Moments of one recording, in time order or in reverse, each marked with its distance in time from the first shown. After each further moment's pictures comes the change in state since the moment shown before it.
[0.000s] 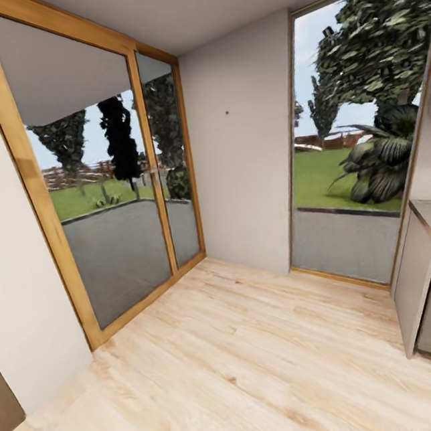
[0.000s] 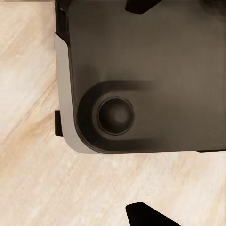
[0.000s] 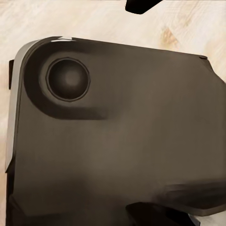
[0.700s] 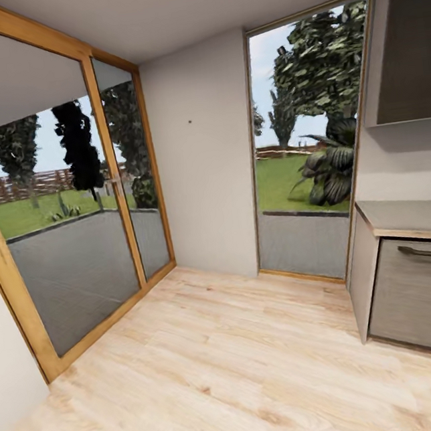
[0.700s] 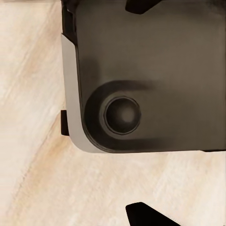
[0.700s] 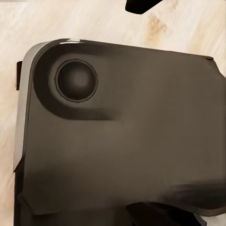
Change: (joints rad) left arm 0.000 0.000 0.000 0.000 0.000 0.000 0.000; right arm 0.000 -0.001 0.000 -0.001 0.000 0.000 0.000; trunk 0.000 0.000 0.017
